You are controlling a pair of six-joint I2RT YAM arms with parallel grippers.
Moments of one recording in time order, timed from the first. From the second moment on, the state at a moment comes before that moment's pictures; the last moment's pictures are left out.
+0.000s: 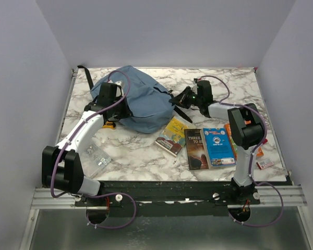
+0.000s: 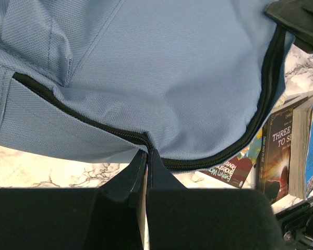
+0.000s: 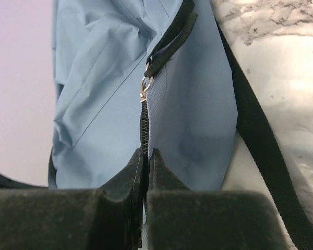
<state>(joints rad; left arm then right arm) -0.25 1.41 1.09 -0.47 0.26 -0.39 0.32 2.06 1.26 0.32 -0.53 0.95</state>
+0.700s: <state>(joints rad) -0.26 1.23 1.10 -0.39 0.46 -0.50 0.32 1.92 0.71 1.24 -0.58 1.12</state>
